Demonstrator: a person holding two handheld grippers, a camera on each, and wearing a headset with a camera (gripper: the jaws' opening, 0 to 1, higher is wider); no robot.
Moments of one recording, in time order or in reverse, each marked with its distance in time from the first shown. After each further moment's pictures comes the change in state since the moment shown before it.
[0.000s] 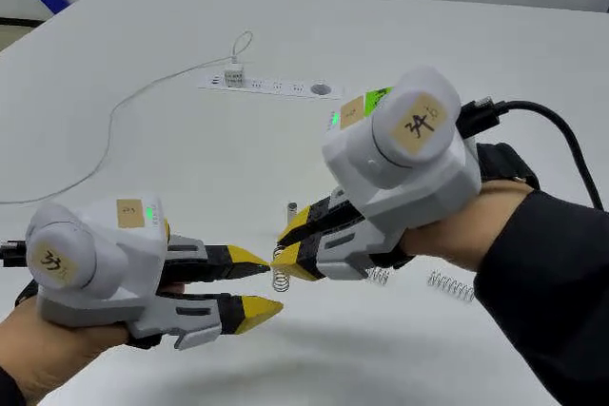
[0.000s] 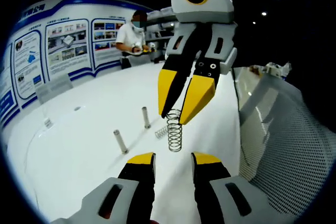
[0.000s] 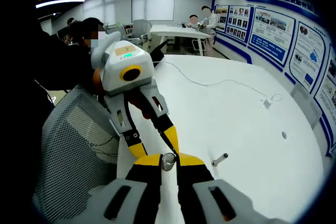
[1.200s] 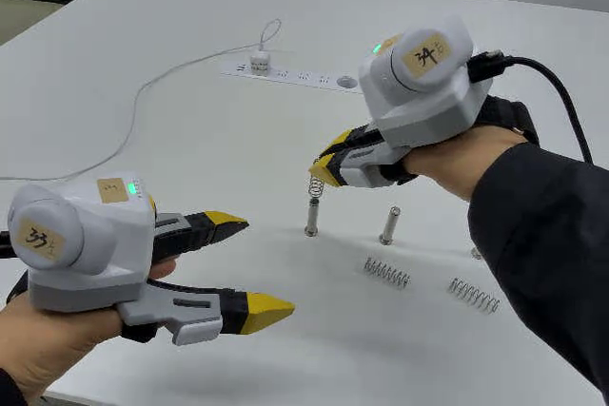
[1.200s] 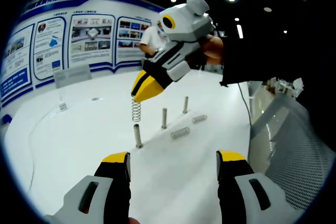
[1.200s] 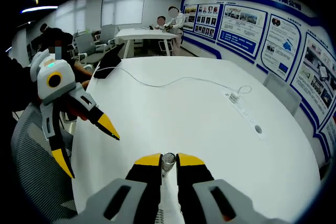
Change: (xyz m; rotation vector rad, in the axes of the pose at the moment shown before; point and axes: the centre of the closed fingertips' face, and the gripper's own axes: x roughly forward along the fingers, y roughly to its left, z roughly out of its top) left arm -0.014 0.016 0.002 -0.146 -0.062 0.119; right arm 0.020 -0.110 0.000 0.108 -0.012 -0.225
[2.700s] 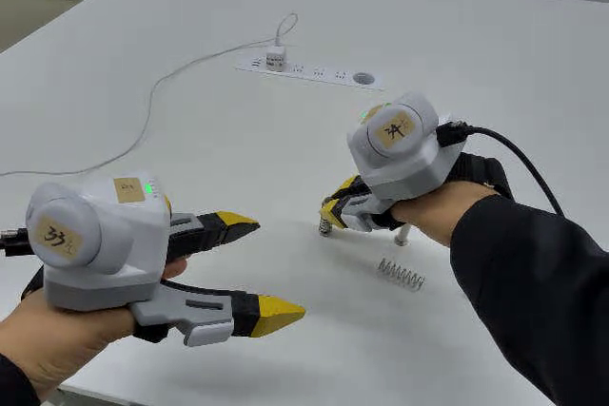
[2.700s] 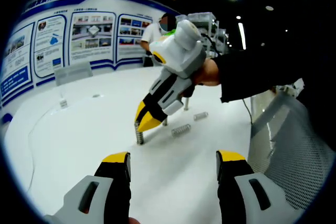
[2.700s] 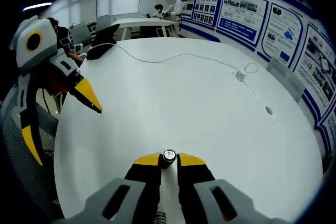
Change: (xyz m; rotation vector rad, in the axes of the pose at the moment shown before) left arm 0.000 0.002 -0.005 -0.006 0.024 0.008; right arm 0.046 0.004 -0.055 0.020 0.091 -0.008
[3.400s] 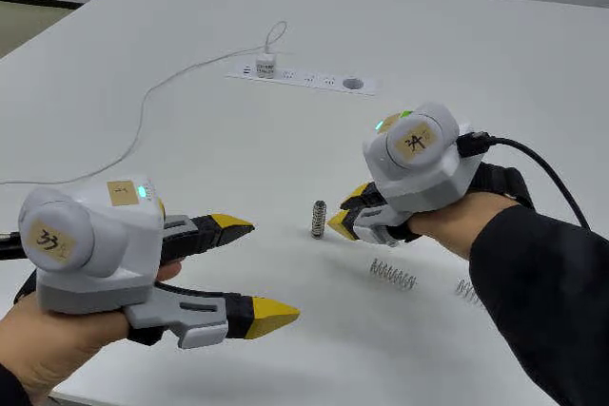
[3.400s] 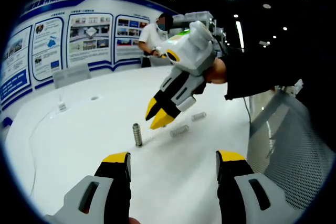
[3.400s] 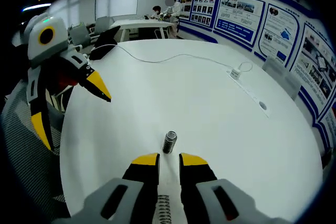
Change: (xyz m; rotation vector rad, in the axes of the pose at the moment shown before) left arm 0.000 -0.004 0.005 0.023 0.003 -0.010; right arm -0.029 0.003 -0.016 0.012 -0.011 -0.016
